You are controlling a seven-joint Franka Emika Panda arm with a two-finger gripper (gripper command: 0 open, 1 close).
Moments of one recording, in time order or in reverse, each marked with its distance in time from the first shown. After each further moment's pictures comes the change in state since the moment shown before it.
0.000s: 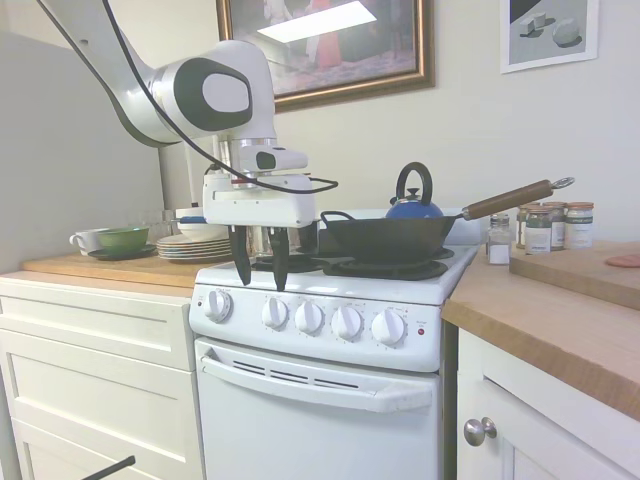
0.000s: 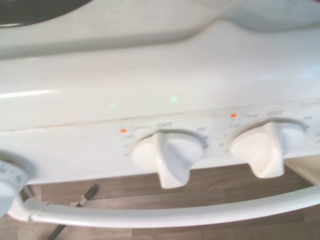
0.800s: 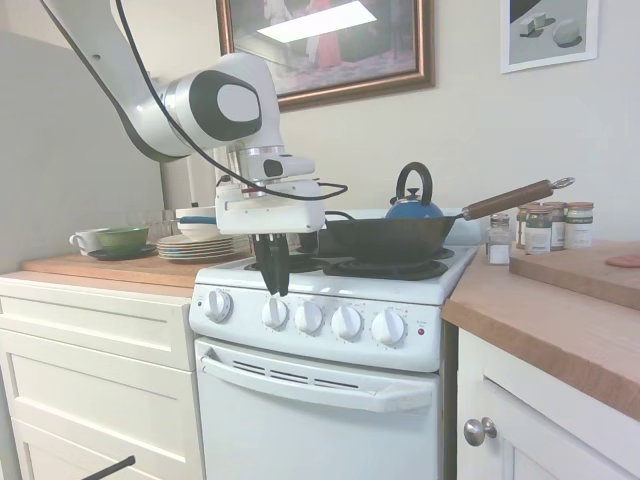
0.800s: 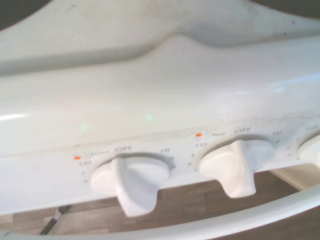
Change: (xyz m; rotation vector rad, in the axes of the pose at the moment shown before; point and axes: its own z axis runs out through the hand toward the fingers) arm 0.011 -0.003 0.015 -0.041 0.059 0.048
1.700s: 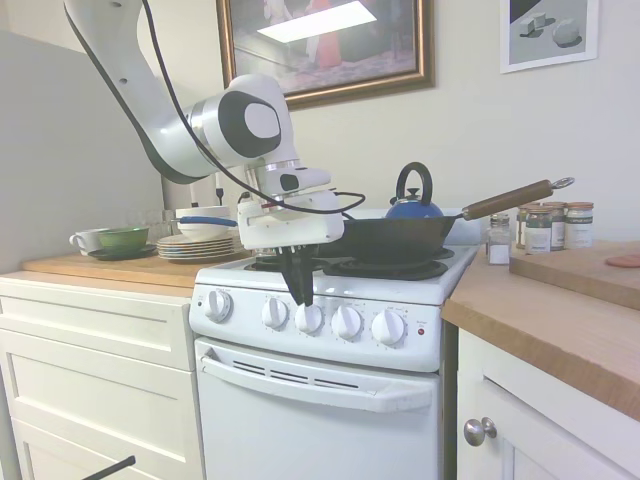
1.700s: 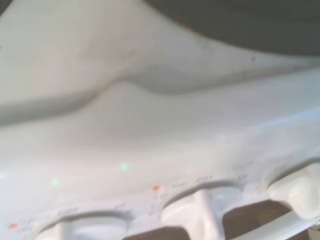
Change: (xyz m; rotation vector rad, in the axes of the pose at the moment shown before) arm 0.029 -0.009 0.024 -0.036 0.074 0.050
